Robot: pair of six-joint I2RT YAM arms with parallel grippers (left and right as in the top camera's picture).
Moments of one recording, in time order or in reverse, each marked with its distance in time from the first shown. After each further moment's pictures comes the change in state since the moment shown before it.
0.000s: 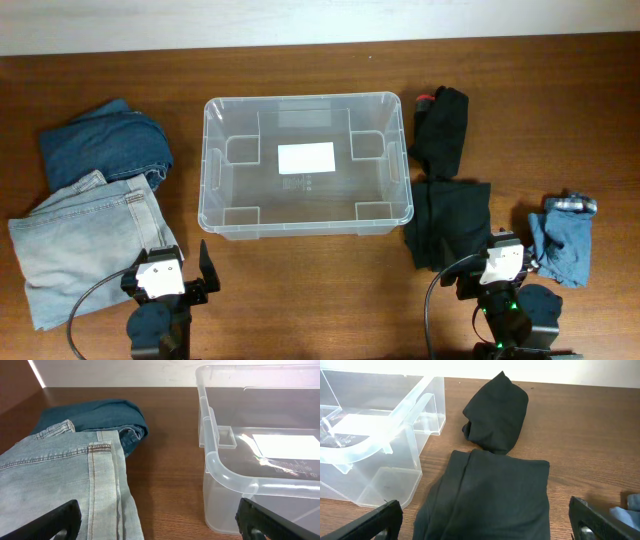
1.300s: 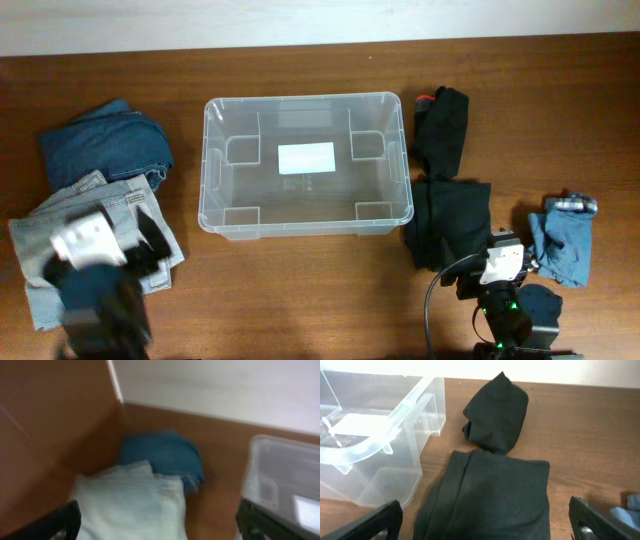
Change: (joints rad) left arm 0.000 0.584 0.779 -0.304 -0.304 -0.085; right arm 0.000 0.000 0.000 0.002 0.000 0.001
